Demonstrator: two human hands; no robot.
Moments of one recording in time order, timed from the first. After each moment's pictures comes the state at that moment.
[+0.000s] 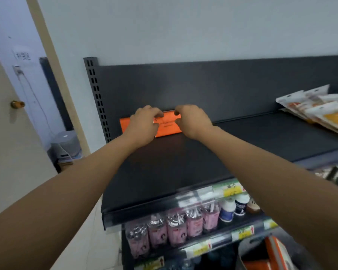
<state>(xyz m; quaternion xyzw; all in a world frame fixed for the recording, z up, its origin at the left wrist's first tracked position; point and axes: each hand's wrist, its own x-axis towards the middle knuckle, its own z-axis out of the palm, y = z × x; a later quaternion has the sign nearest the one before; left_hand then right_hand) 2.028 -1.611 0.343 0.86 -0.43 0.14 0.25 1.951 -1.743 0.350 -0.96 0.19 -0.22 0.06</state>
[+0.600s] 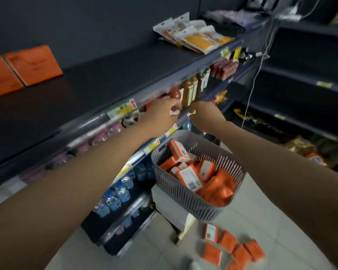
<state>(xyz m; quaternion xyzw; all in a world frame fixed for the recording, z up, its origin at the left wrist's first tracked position) 1.762 -1.685 0.250 0.66 -0.69 -0.11 0.28 1.630 -1.769 0.232 -0.84 0.53 -0.07 0.06</state>
